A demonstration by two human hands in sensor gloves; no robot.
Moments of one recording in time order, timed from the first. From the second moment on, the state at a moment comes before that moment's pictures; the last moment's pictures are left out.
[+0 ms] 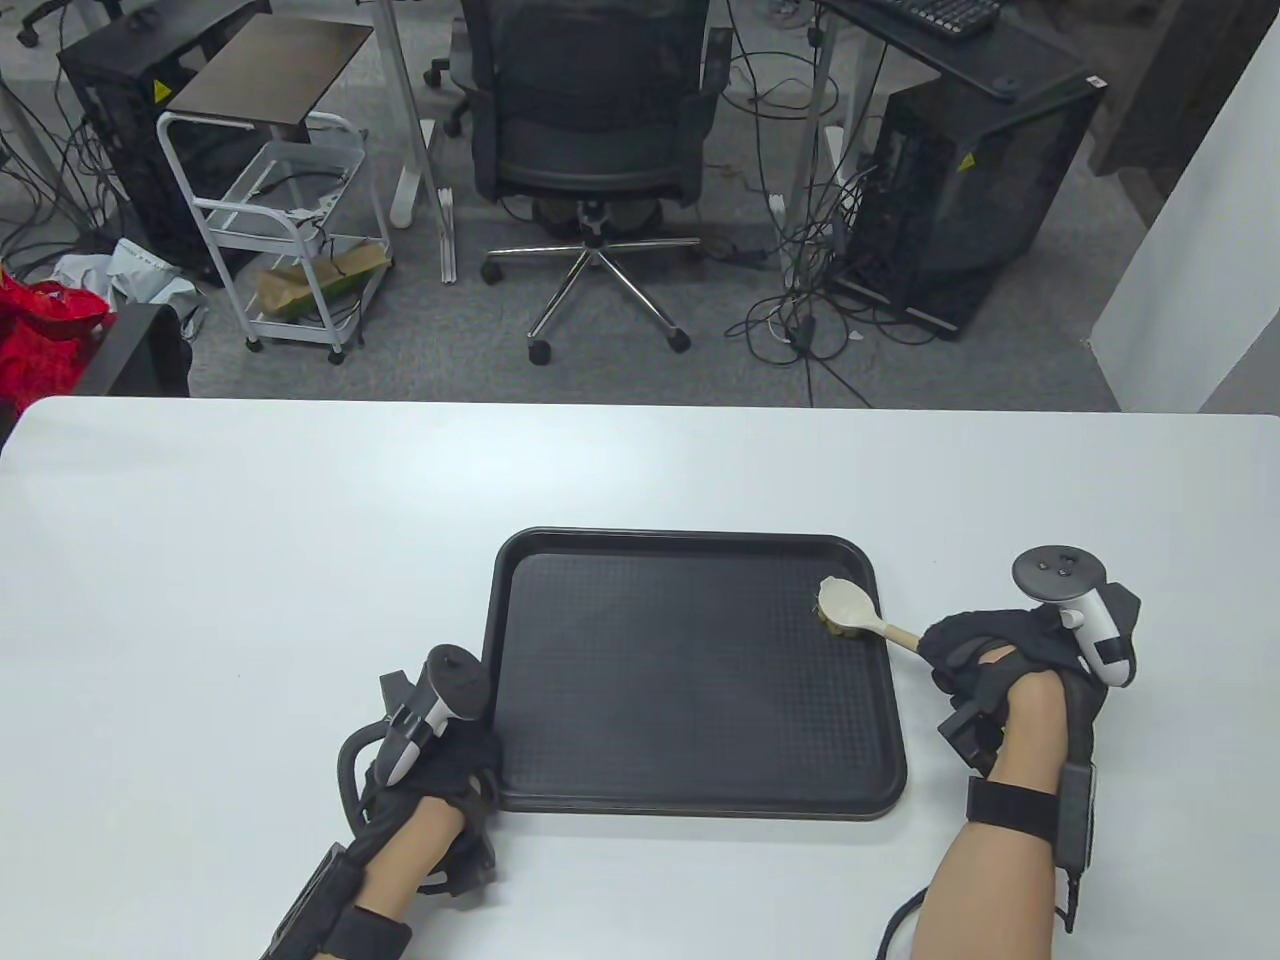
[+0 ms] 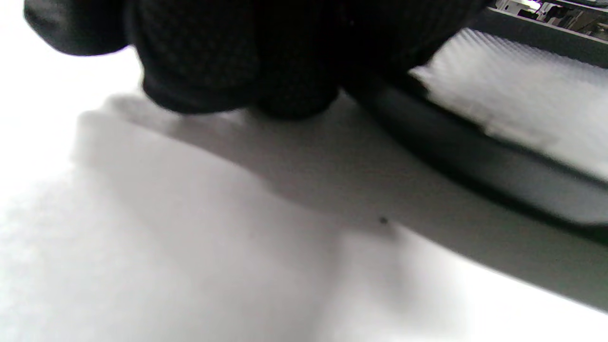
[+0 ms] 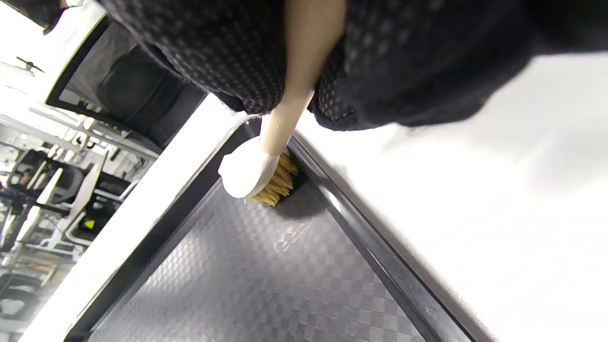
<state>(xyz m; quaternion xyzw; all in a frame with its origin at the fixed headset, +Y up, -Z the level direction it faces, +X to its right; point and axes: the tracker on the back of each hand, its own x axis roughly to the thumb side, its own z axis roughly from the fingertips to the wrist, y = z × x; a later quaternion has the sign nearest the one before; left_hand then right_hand) -0.205 -0.760 -0.303 -0.22 0.13 0.12 0.96 0.312 -0.696 -0.361 -0.19 0.23 0.88 0.37</state>
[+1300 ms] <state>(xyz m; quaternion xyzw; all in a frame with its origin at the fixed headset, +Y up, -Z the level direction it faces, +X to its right) -0.205 -0.760 -0.303 -0.22 0.13 0.12 0.96 0.033 -0.711 -0.377 0.15 0.24 0.93 0.26</state>
